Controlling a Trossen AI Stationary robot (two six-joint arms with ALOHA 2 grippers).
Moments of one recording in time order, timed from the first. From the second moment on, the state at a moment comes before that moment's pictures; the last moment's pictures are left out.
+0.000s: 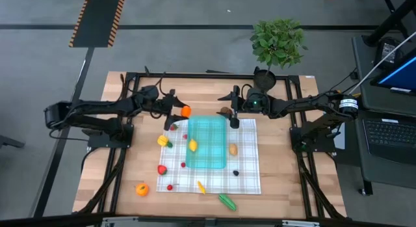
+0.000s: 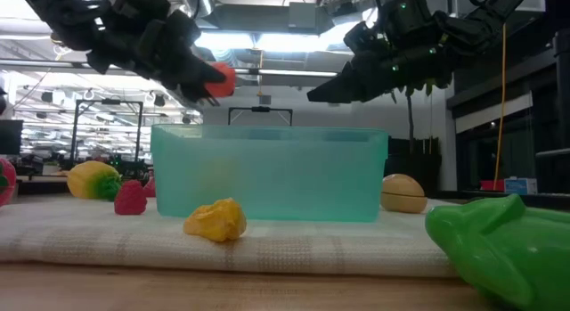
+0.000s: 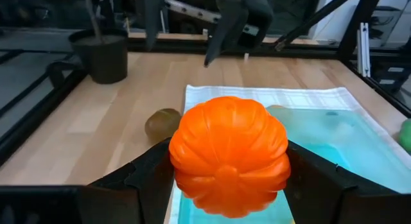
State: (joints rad) left arm 0.41 1.08 0.43 0.35 0.40 0.09; right arm -0.28 1.49 0.67 0.57 -0.13 -0.27
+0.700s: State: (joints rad) left arm 0.36 1.33 0.63 0.32 0.40 0.14; right arm -0.33 1.33 0.65 0.44 -0.46 -0.16
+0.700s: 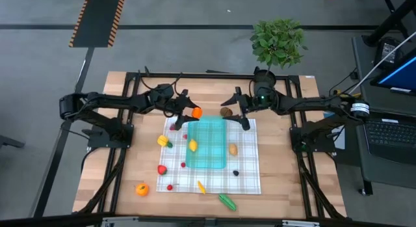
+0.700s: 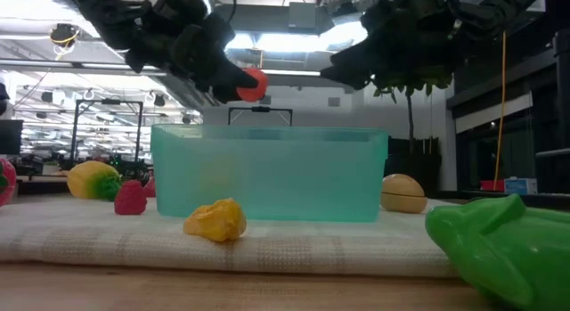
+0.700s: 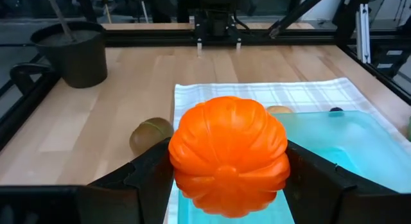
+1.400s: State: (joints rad) left arm 0.24 1.55 0.97 -0.15 0.22 0.24; right arm -0.36 1.11 0.40 0.66 -0.46 -0.16
